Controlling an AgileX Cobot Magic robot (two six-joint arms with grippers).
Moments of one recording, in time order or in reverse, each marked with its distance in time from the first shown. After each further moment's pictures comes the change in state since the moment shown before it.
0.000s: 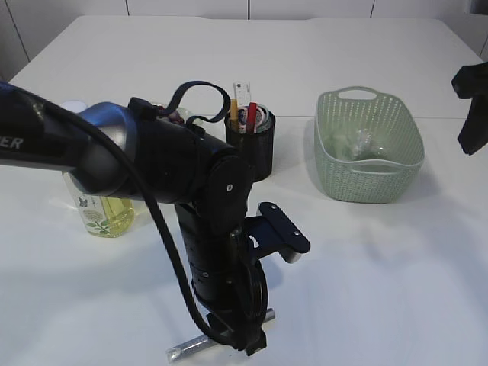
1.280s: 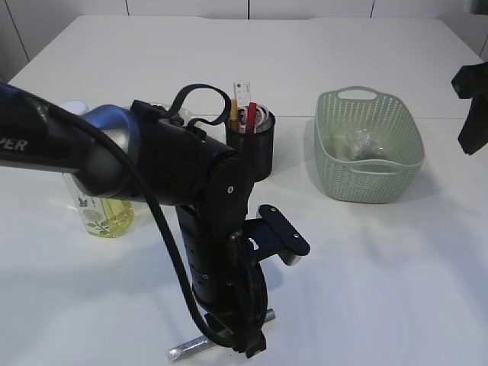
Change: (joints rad) left arm 0.000 0.008 0.000 -0.005 0.002 0.000; right arm 0.000 0.000 0.000 0.000 0.000 0.000
